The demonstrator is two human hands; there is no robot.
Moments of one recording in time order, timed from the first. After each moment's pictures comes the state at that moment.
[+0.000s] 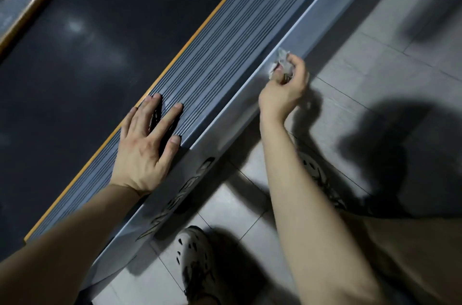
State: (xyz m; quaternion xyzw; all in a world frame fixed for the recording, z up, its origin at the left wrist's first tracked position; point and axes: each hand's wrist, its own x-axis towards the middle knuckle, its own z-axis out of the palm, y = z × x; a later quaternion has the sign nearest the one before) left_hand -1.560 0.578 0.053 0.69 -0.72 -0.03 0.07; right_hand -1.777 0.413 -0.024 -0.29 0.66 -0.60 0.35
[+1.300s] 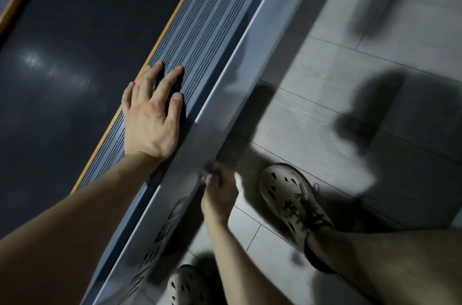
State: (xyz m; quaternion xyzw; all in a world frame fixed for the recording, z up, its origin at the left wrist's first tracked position) left_hand -1.646 0.414 0.044 0.68 -0.72 -0.03 0.13; right_hand -1.722 0.556 -0.118 -0.28 0.69 -0.49 0.47
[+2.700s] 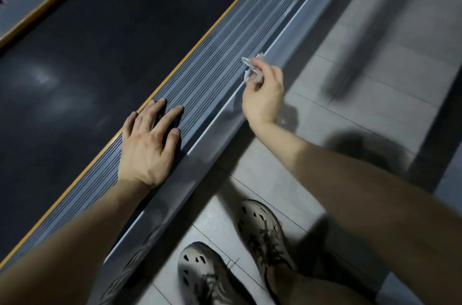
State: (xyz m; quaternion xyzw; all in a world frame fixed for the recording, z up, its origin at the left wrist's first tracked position) left_hand -1.649 0.416 0.048 0.70 -0.71 -0.03 0.12; right_hand -1.879 0.288 0.022 -0.49 0.63 -0.52 0.30
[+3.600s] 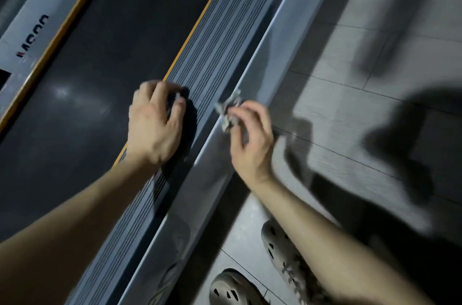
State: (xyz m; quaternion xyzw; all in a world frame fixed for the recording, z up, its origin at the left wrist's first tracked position) left_hand -1.686 0.312 0.068 0.70 -0.69 -0.05 0.16; right_hand -1.851 0.341 -0.049 -0.53 0.51 -0.62 0.28
